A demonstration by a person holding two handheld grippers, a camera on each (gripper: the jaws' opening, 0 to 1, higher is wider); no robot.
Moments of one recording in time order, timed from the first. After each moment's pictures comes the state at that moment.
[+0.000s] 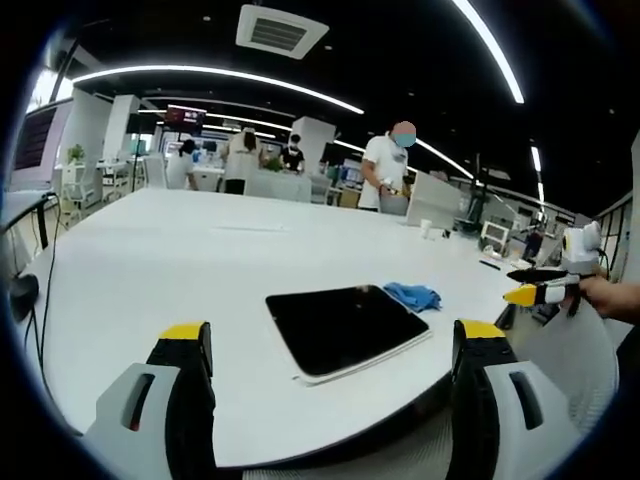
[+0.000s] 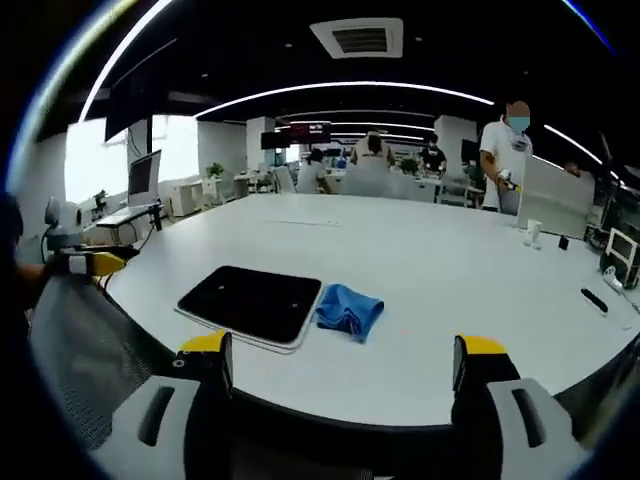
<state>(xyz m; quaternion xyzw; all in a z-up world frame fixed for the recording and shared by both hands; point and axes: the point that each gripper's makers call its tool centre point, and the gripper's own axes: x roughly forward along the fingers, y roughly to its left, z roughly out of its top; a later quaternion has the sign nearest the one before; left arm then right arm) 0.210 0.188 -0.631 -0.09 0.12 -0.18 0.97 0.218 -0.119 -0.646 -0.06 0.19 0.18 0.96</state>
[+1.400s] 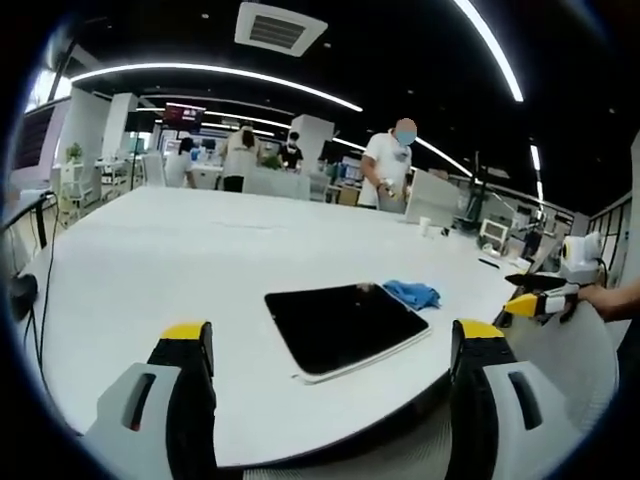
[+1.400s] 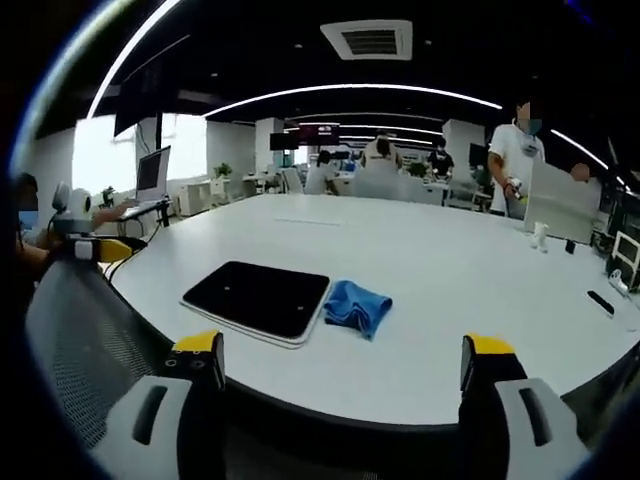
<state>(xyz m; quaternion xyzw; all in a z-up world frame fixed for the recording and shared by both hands) 0.210 0.185 -0.634 -0.09 0.13 -0.18 0.97 0.215 -0.114 -0.641 -0.03 0.15 0.21 0.97</state>
